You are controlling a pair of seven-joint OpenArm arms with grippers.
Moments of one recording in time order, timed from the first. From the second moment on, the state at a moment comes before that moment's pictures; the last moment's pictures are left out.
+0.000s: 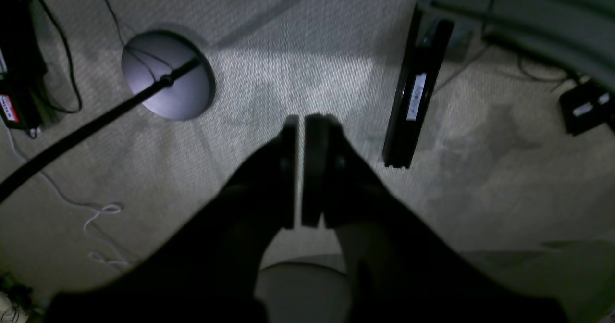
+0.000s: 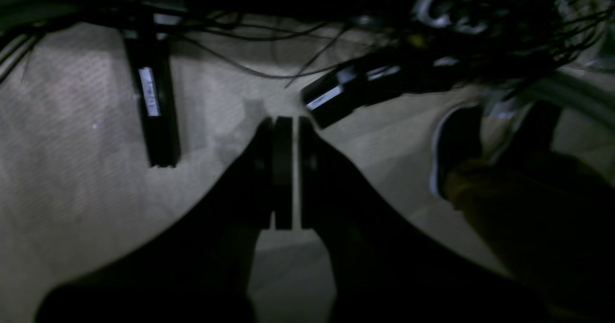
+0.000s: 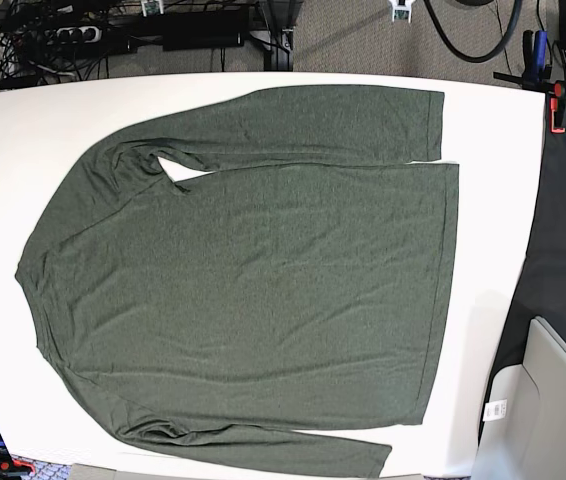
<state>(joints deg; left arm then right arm) 21.3 -3.1 -6.3 28.4 2.4 -0.5 -0.3 -26.8 7.3 1.1 36.5 -6.8 -0.8 2.8</state>
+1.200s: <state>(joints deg) 52.6 -2.7 -14.3 98.8 2.3 -0.5 7.3 -58.4 11.3 12.6 109.2 -6.7 -0.8 -12.9</state>
